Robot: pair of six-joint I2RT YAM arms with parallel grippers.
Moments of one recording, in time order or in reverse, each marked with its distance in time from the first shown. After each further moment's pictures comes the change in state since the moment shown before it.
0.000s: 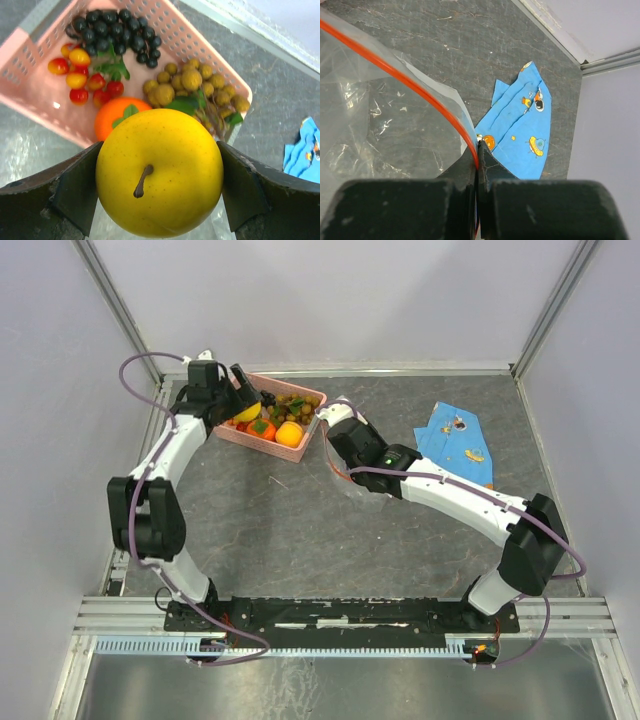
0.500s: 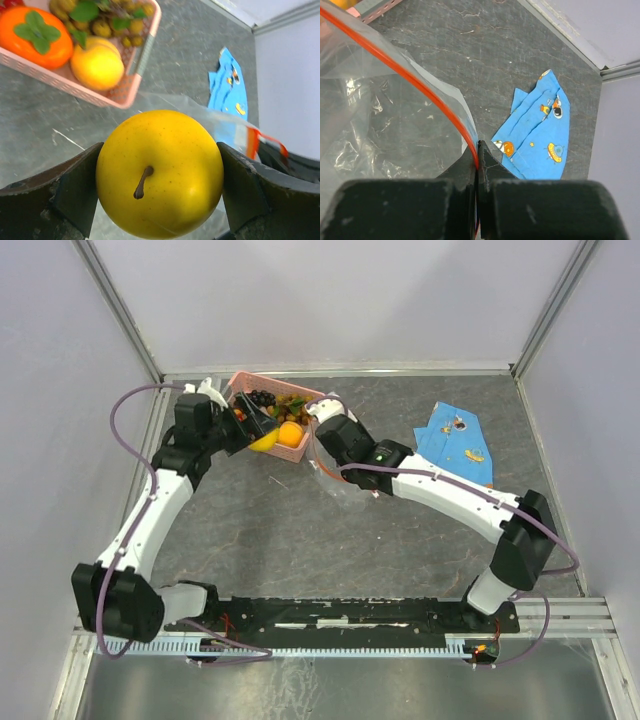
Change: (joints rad) left arm -0.070 -0.473 -0.337 -0.028 0.234 -0.117; right arm 0.035 0.040 0.093 -0.047 -0.034 0.077
